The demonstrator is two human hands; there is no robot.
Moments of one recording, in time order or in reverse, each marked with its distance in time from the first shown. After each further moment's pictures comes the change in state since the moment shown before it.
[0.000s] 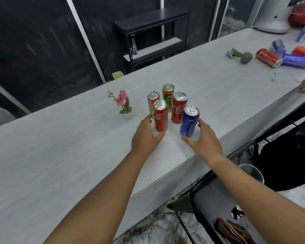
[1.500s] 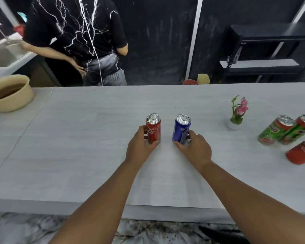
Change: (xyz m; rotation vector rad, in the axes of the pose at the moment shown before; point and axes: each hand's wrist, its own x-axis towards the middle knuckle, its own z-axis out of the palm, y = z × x) left_hand -0.125 -0.289 -0.217 -0.222 0.398 -0.368; right_hand -0.067 -0.274 0.251 -0.127 -0.289 -0.434
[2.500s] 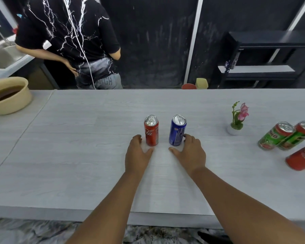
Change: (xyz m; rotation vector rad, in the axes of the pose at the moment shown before) left_hand -0.010 -0.016 0.008 0.045 0.115 -0.103; right_hand 0.003 -0.013 0.025 -0.150 0.055 -0.031
